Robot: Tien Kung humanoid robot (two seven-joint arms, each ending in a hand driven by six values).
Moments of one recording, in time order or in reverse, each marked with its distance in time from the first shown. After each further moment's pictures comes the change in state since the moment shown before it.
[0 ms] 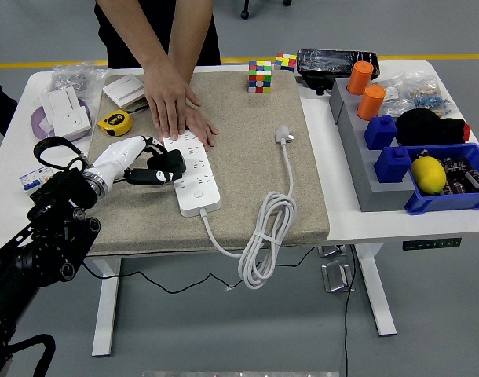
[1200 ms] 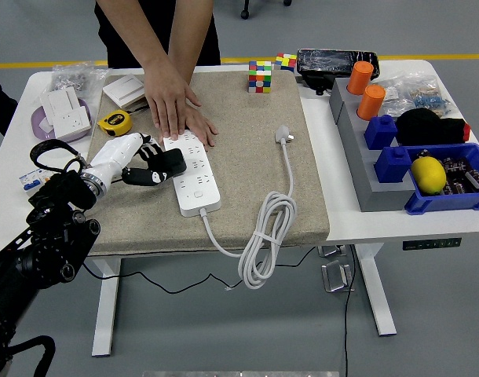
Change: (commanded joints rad) left arm 0.005 0.000 -0.002 0.010 0.000 0.063 -0.030; right arm -0.001 0.000 -0.002 0.001 0.001 -0.001 -0.001
